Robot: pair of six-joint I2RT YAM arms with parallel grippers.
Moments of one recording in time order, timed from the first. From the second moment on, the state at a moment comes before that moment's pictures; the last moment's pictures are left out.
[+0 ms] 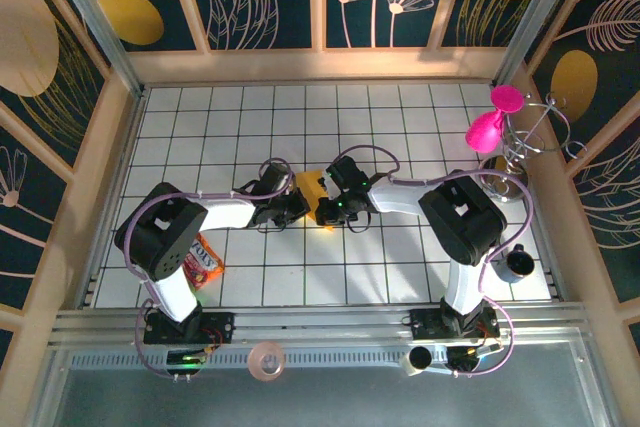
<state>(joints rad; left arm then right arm) -0.63 1.76 0.79 0.04 0.23 -1.07 0.73 1.85 1.01 -0.25 -0.41 0.49</state>
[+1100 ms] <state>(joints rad) -0.63 1.77 0.81 0.02 0.23 -1.07 0.73 1.71 0.85 -0.27 -0.39 0.50</state>
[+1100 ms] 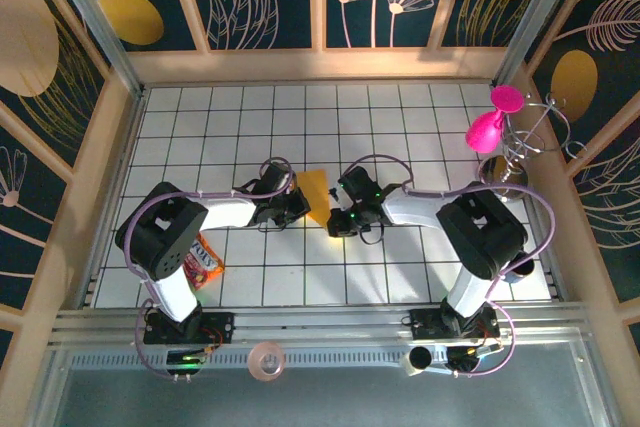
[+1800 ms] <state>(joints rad) -0.63 1.77 0.82 -0.01 0.23 -1.05 0.73 1.81 0.96 -0.23 -0.37 0.54</state>
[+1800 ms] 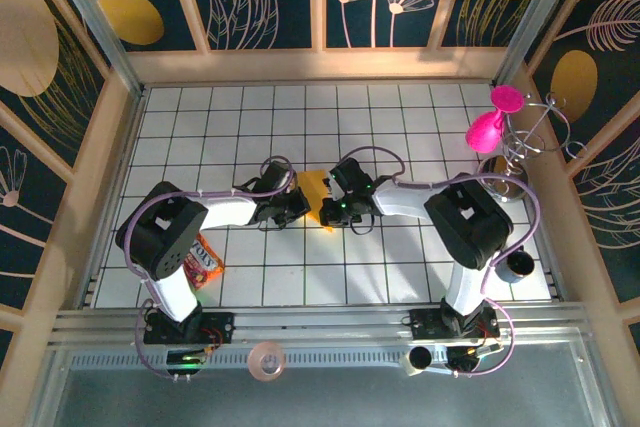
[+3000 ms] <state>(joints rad) -0.67 1.80 0.85 0.01 0.23 -1.00 0.72 1.82 0.96 -0.23 -0.37 0.56</state>
